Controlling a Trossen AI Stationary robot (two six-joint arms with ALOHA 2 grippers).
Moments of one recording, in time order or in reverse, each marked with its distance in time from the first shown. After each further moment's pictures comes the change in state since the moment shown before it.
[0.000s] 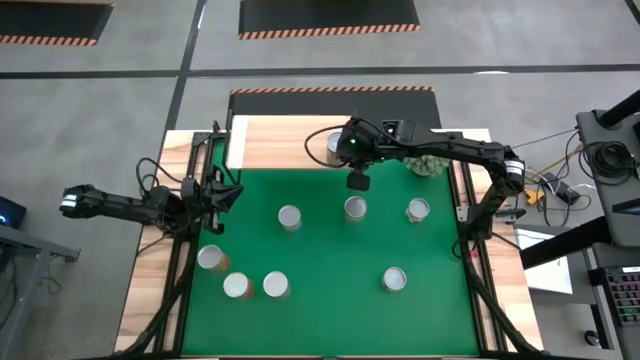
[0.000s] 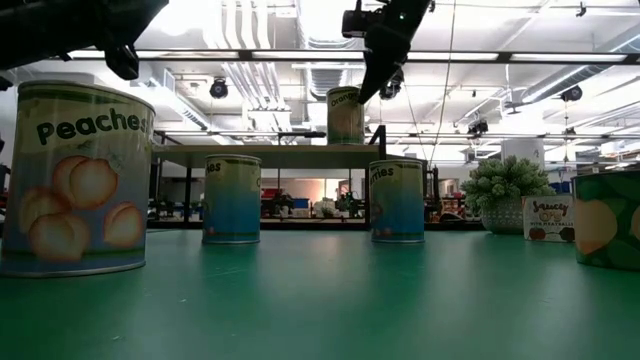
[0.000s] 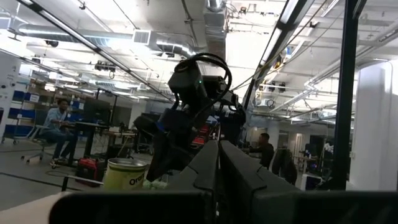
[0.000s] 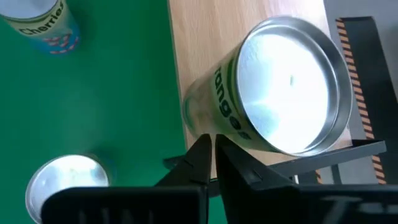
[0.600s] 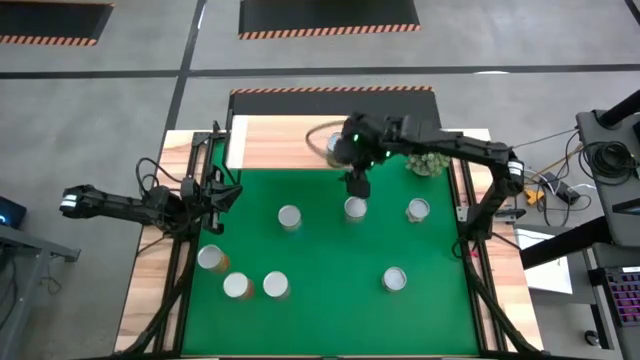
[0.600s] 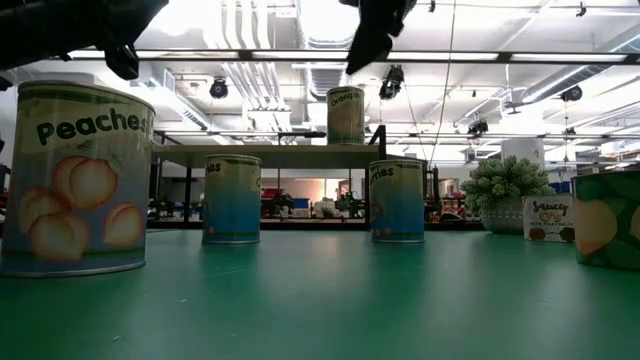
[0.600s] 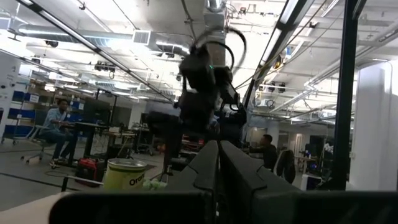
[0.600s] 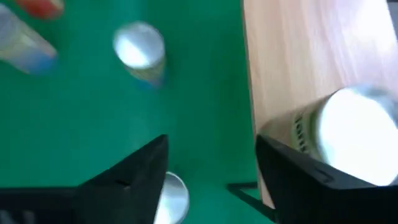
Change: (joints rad) left arm 0.000 -0.002 0.000 0.000 0.000 0.000; right arm 0.035 0.006 0.104 -0.059 -0.230 0.052
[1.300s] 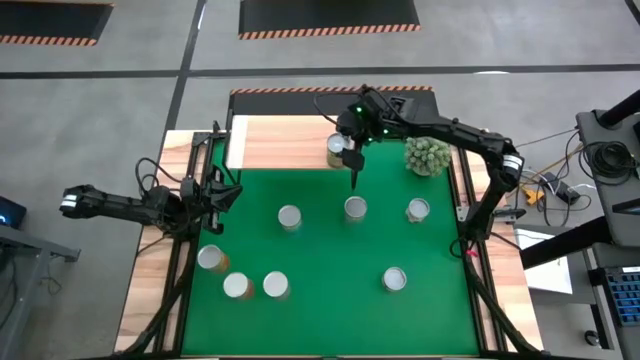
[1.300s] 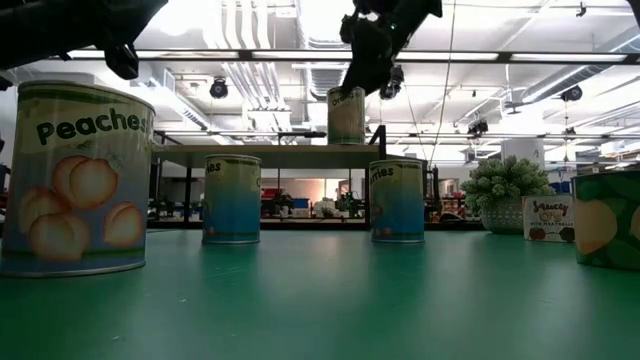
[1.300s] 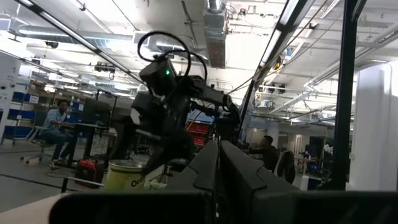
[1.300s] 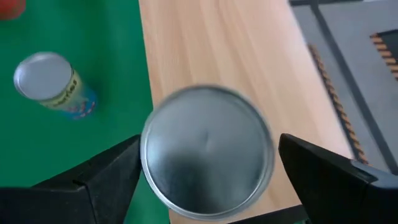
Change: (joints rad) left arm 0.000 -0.003 0.000 0.001 0.000 0.000; right arm -0.209 0.017 -0.053 0.190 -0.059 -0.040
